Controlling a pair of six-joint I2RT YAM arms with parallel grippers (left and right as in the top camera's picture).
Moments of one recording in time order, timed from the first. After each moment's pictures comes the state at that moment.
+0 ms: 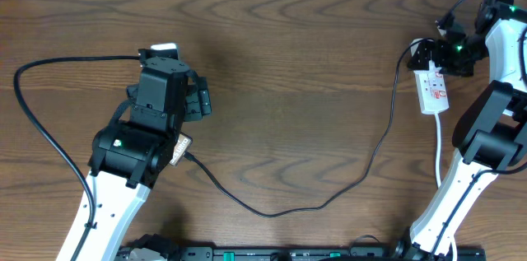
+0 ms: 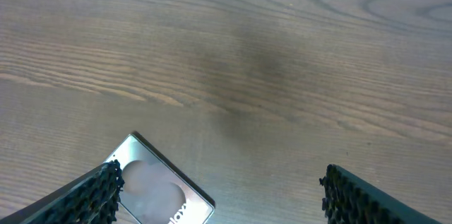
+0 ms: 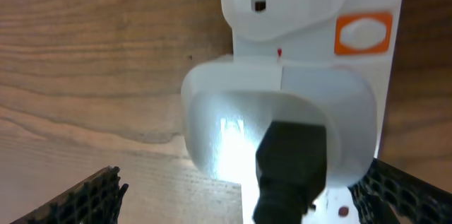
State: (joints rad) left arm -0.32 1.12 1.13 -0.81 -0.29 -0.33; right arm -0.36 2.37 2.09 -1.25 -0.35 -0.32
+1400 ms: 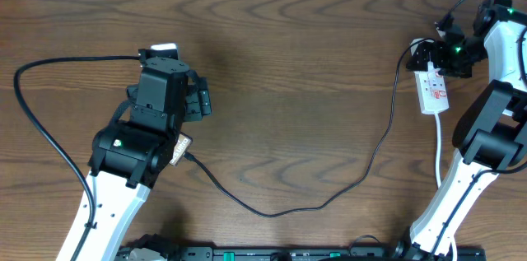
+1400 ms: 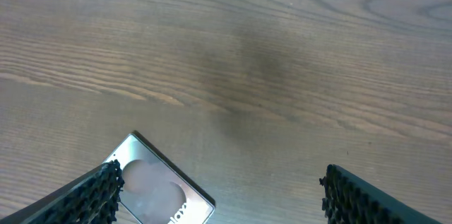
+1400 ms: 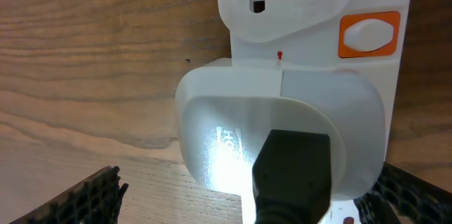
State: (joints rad) left arm -0.32 1.12 1.13 -0.81 -0.29 -0.33; right arm -0.36 2.37 2.05 -1.21 -0.37 -0.32
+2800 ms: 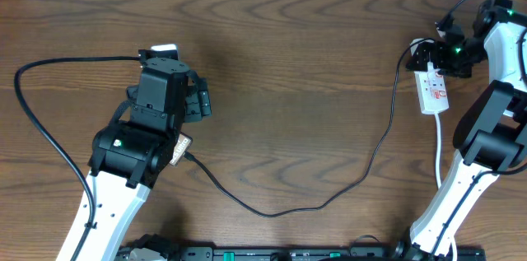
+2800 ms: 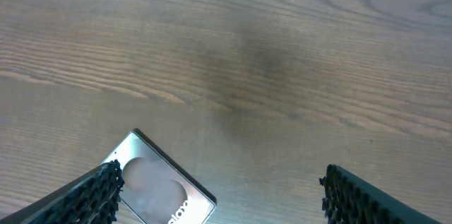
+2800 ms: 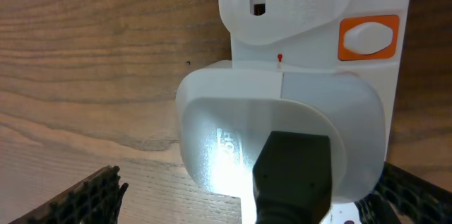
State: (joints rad) left arm -0.32 1.12 1.13 -0.82 -0.29 -0.33; right arm -0.36 2.36 2.02 -1.18 -0.37 -0.32
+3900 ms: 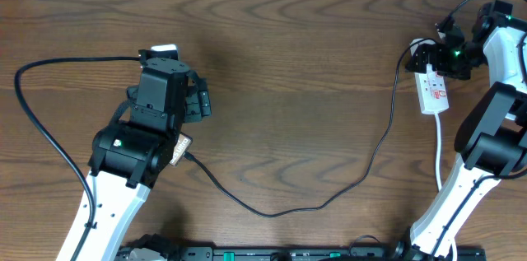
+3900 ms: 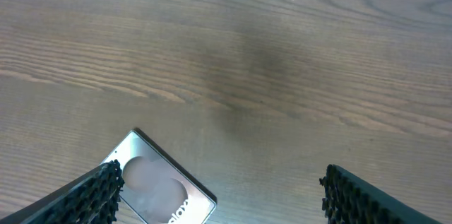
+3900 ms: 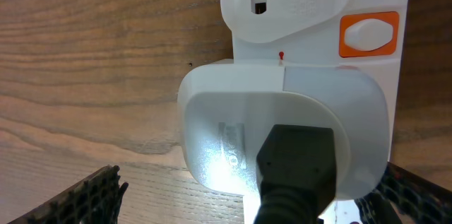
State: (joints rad) left arm -0.32 1.12 1.13 -0.82 -0.29 -0.33; right arm -0.36 2.31 1.93 -1.11 -0.39 -0.30
